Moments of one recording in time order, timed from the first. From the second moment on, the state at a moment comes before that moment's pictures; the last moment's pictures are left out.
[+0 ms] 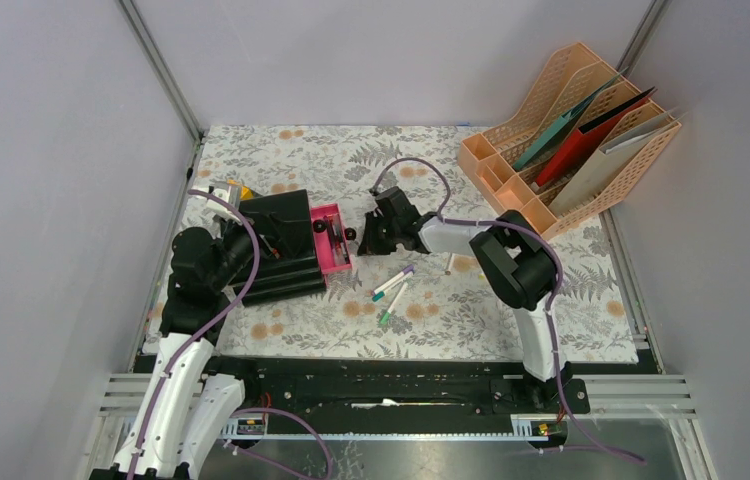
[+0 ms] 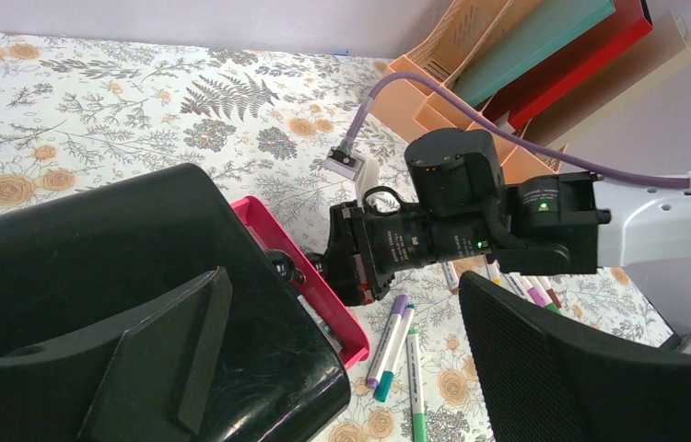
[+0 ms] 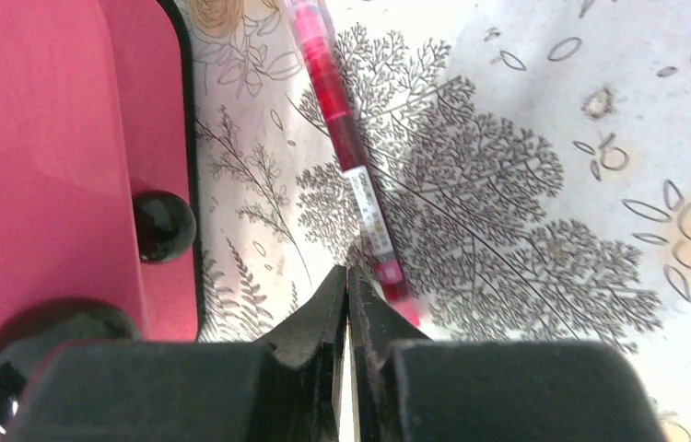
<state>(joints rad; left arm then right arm) -0.11 0.64 0.66 -0.09 0.43 -0.37 0.71 2.12 1.32 0.00 -0.26 0.67</state>
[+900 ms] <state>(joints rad) -0.11 0.63 0.66 -0.09 0.43 -0.37 0.67 2.13 1.44 -0.19 -0.33 0.20</state>
